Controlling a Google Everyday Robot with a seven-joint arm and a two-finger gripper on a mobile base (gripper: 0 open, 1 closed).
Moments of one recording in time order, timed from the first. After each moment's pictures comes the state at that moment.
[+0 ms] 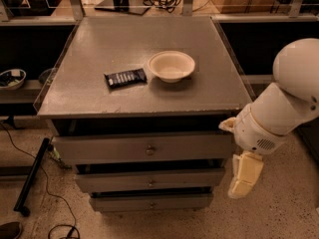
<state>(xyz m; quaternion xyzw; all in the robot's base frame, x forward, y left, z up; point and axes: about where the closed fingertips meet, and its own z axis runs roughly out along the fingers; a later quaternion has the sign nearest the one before) 0.411 -0.160 0.791 -0.65 0.74 0.12 0.12</state>
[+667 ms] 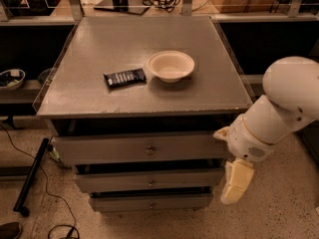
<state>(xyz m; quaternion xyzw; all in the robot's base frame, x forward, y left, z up) 0.410 -0.153 0.759 -0.64 0.75 0.14 0.11</state>
